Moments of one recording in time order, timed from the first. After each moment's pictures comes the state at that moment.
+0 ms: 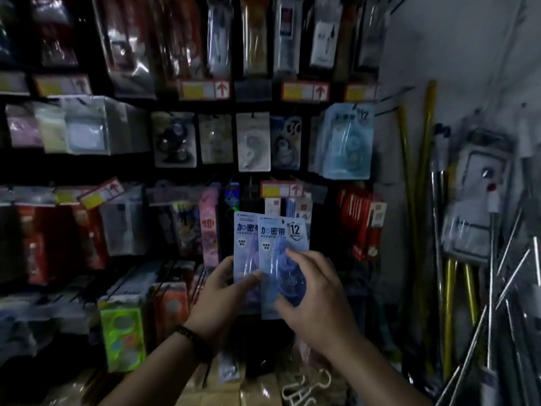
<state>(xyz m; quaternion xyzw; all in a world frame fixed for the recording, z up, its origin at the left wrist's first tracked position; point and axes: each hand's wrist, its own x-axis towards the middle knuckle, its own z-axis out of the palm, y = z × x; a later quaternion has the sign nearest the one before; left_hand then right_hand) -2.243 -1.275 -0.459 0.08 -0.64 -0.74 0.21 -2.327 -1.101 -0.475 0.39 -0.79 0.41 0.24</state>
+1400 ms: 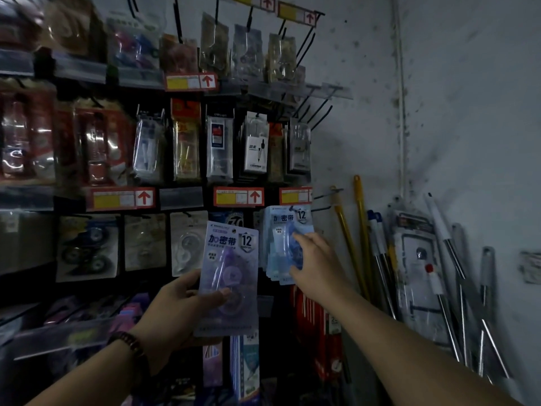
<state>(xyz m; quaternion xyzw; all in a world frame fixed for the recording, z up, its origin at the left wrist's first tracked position) -2.352 -1.280 -0.289 -0.01 -0.72 -0.66 0.22 -2.543 -1.064 -0.278 0.27 -0.84 0.29 0.38</state>
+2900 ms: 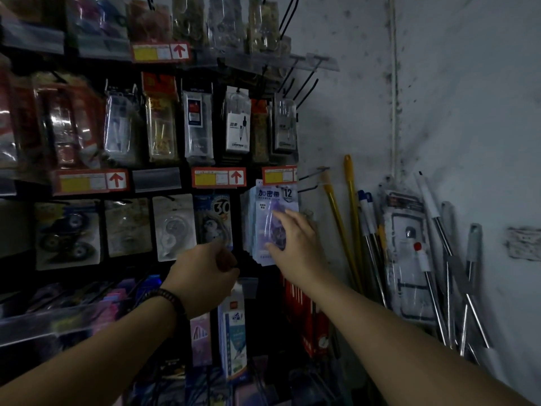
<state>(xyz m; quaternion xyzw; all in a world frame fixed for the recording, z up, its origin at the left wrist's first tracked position) -2.408 -1.256 -0.276 0.00 -0.91 -0.23 0.34 -2.537 -1.071 -0.284 0.29 -0.78 0.36 0.41</state>
